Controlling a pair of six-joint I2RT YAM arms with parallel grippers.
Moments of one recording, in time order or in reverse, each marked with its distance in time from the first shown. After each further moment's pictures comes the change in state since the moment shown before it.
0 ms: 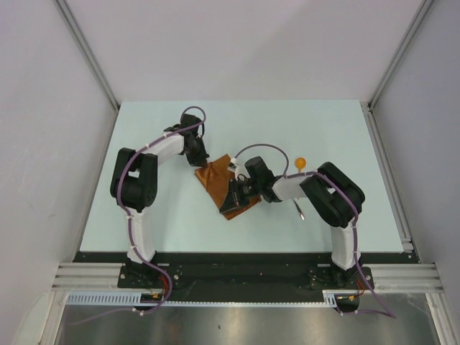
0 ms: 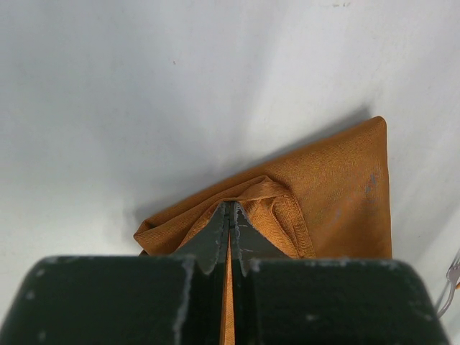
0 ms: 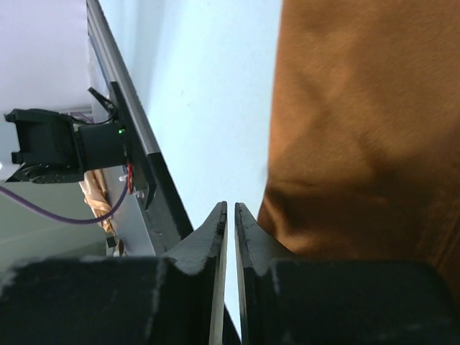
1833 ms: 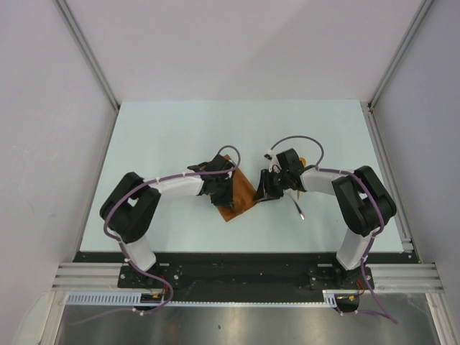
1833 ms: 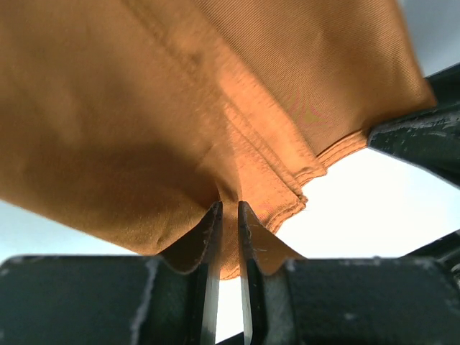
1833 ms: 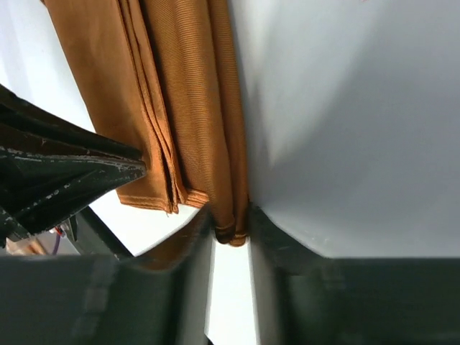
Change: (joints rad) left arm -0.400 -0.300 -0.459 0.160 0.057 -0.039; right arm -0.246 -0.226 -0.090 -0.398 0.234 -0.210
